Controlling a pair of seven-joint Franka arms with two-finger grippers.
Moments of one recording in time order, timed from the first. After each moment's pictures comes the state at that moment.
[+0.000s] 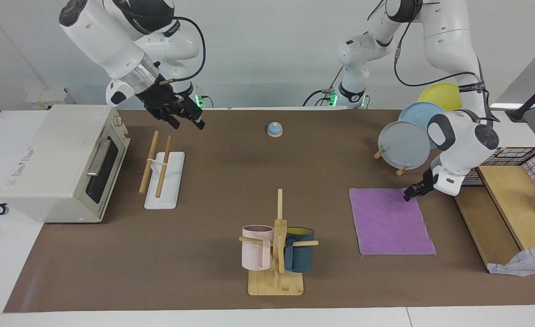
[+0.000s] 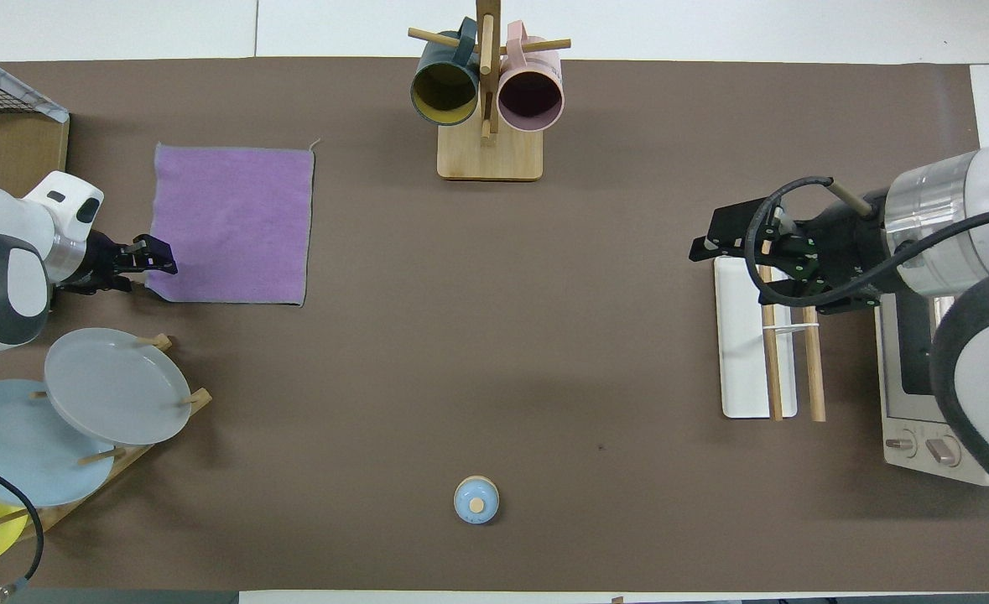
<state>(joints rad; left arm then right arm) 0.29 0.34 -0.20 -1.97 -0.04 2.26 -0.15 0.09 -0.08 0.04 -1.82 0.47 1.79 0.50</state>
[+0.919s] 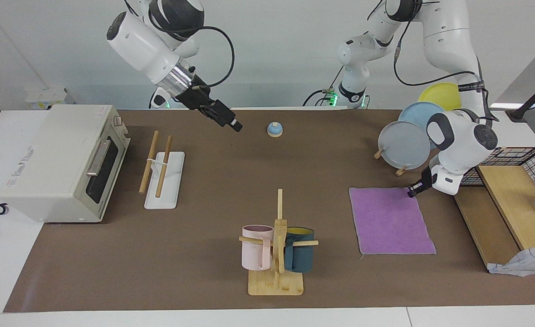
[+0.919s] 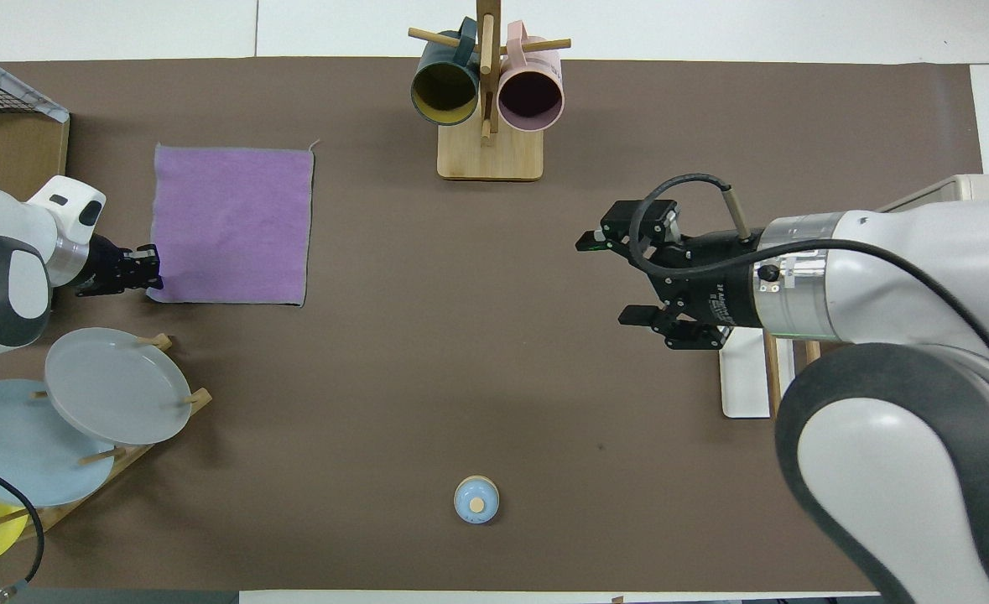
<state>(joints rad) 0.29 0.33 -0.20 -1.98 -0.04 2.24 -0.16 0.30 -0.12 0.04 -2.00 0.72 2.18 0.87</state>
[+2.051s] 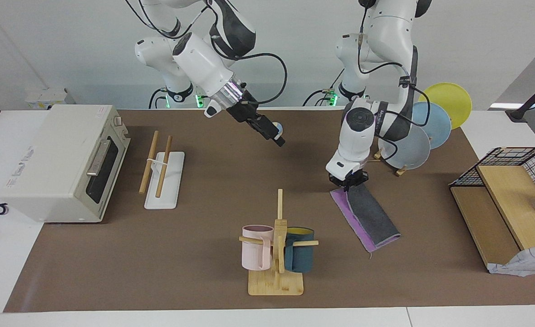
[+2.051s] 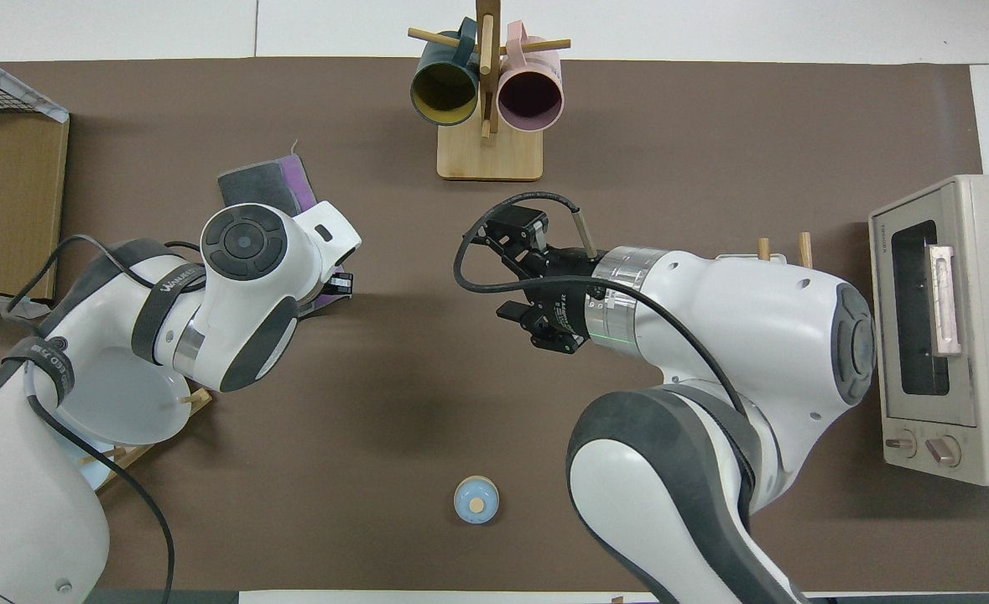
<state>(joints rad) -0.18 0.27 -0.23 -2.03 0.27 2.28 -0.43 0.50 0.00 0.04 -2.01 0.79 2.53 0.99</state>
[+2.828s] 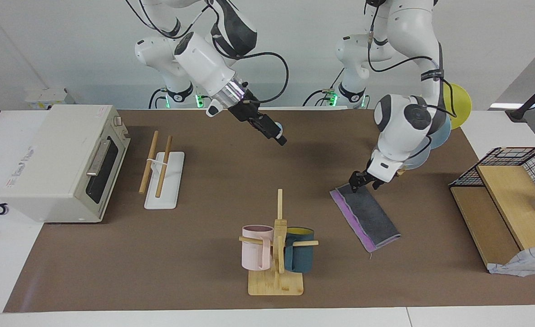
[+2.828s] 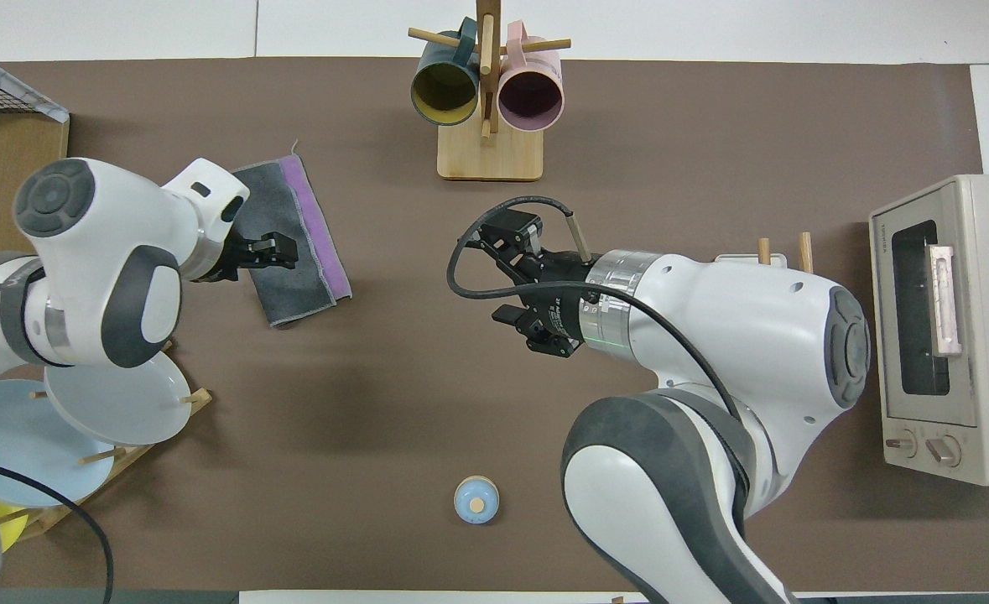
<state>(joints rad) 0.02 0.20 -0.21 -2.02 -0.11 2.25 -0.25 0.51 0.00 0.04 -2.01 0.79 2.53 1.00</state>
